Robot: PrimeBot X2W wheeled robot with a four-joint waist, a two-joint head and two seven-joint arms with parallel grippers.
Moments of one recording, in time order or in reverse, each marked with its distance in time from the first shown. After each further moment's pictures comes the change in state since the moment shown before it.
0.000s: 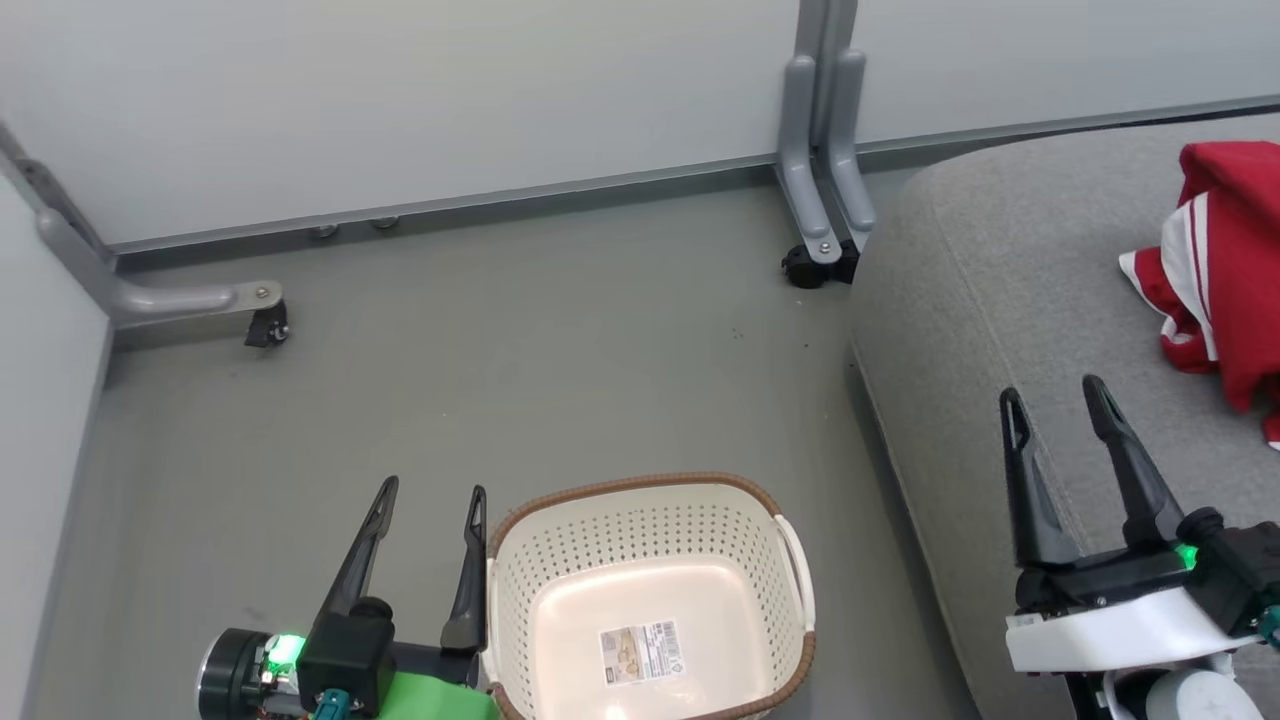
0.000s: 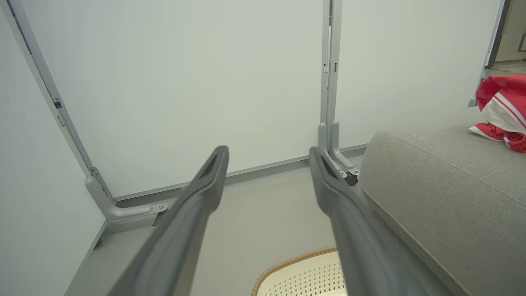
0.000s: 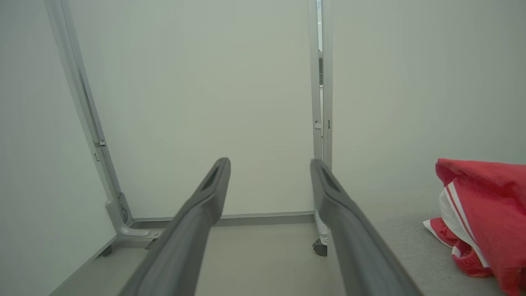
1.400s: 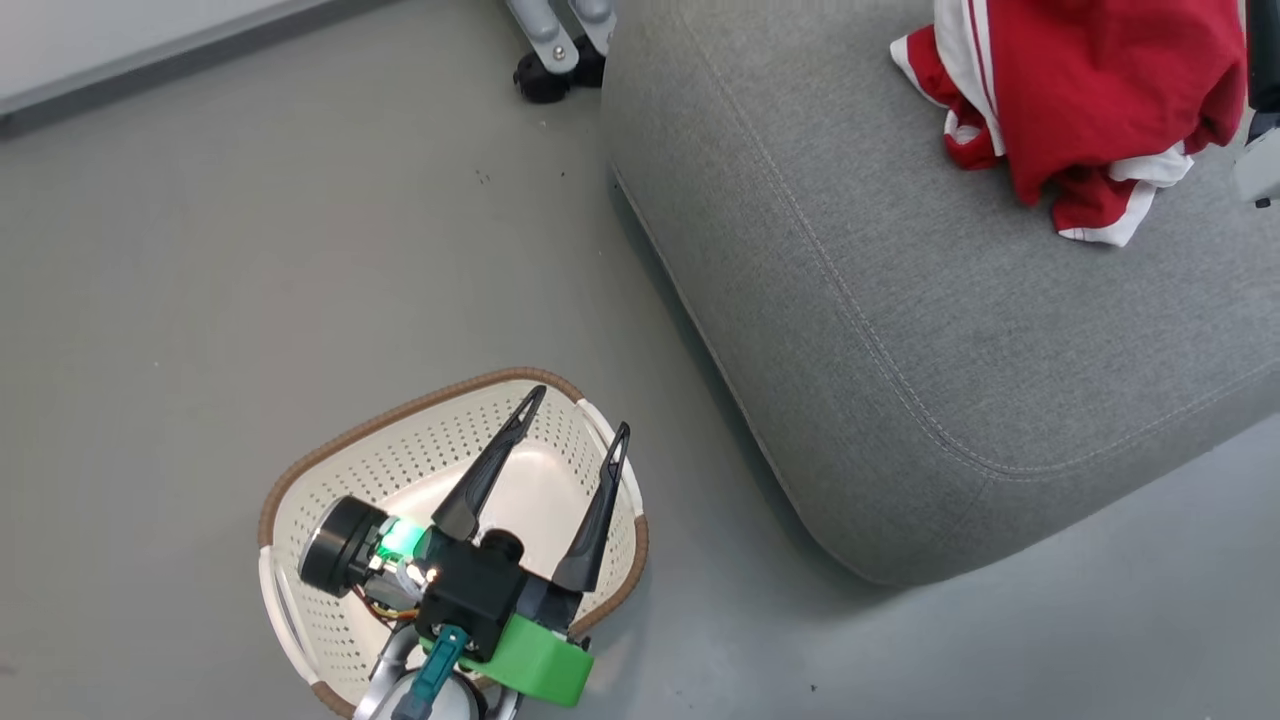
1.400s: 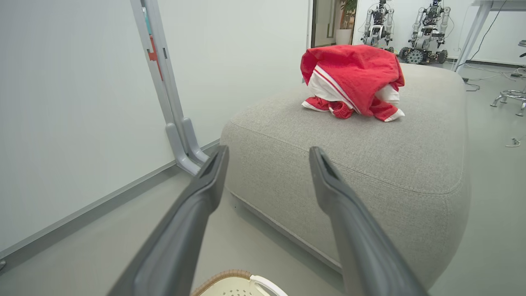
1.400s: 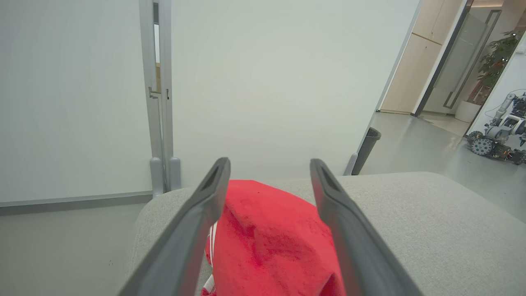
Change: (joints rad) left arm -0.215 0.071 -0.259 0.009 0.017 -0.019 0.000; right arm -0.955 -0.460 0.300 0.801 0.356 0.000 0.000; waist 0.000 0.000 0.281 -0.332
